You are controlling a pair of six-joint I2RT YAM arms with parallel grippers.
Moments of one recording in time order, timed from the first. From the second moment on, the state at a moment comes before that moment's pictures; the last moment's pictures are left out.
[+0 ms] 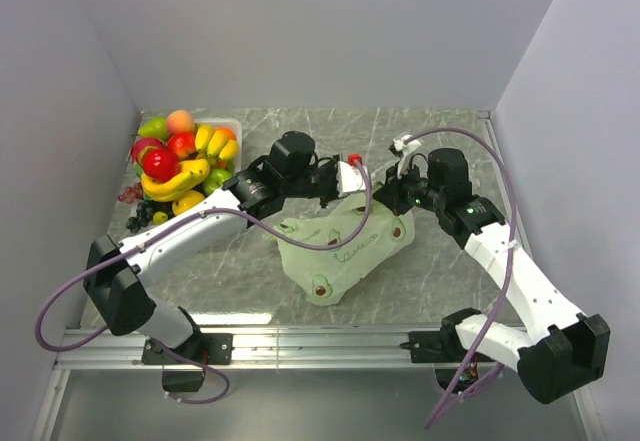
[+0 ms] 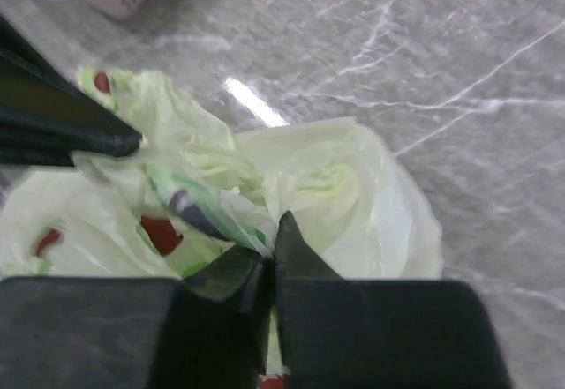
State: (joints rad) left arm -0.84 1.49 1.35 -0.20 0.45 0.60; right arm 0.35 1.07 0.94 -0.39 -0.43 -0.05
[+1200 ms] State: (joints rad) left arm -1.06 1.47 1.05 -0.13 0.25 0.16; right arm 0.33 1.01 0.66 0.26 -0.52 0.39
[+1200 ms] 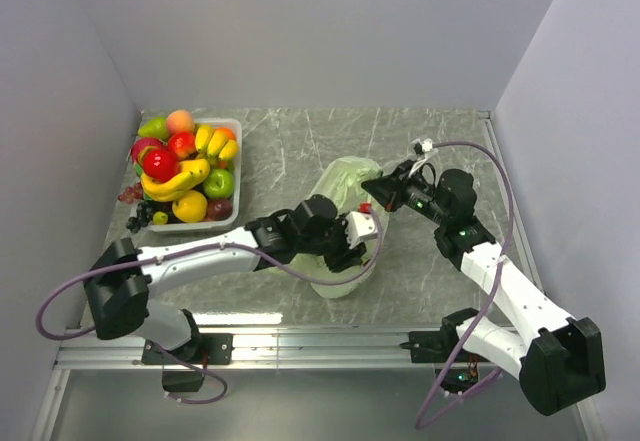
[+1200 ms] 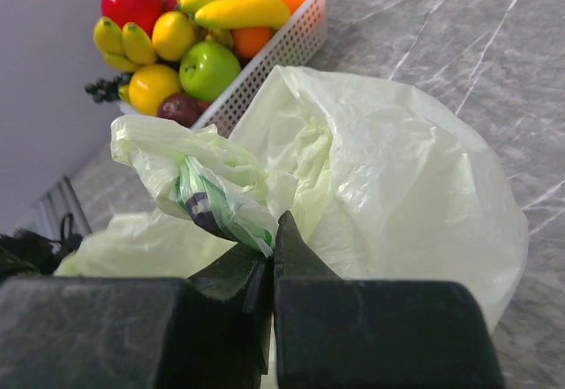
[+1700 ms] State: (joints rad) left arm -0.97 1.04 1.00 -0.04 -0.06 0.08; right arm 0.29 0.98 0.63 0.46 -0.71 0.50
